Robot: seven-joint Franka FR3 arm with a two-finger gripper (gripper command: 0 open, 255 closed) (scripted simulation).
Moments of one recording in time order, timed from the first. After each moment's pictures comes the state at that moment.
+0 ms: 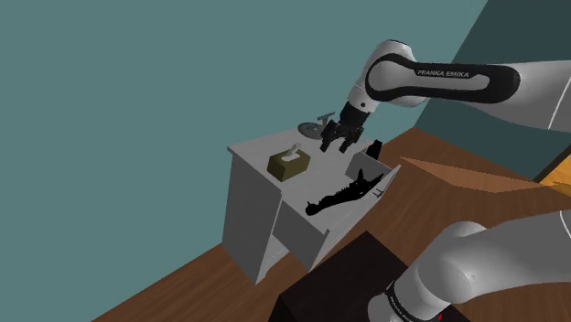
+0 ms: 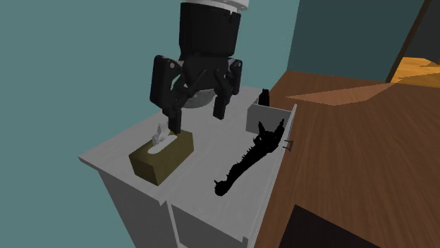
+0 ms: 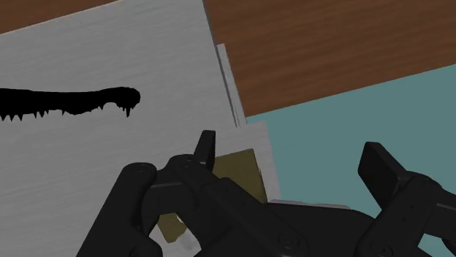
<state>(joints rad) -0.03 -0.52 -0.05 -2.38 0.12 1.94 0.04</state>
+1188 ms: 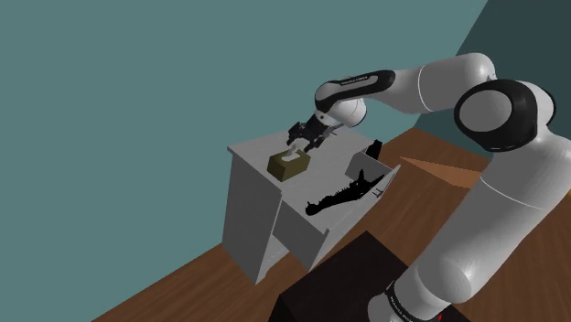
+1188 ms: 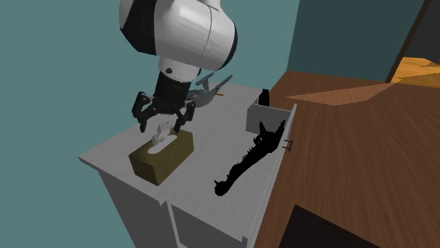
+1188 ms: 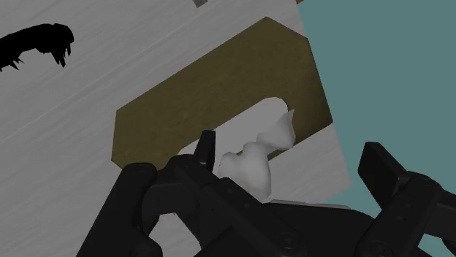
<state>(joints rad) -0.03 0.08 -0.15 -2.12 0.49 2.39 -0.10</state>
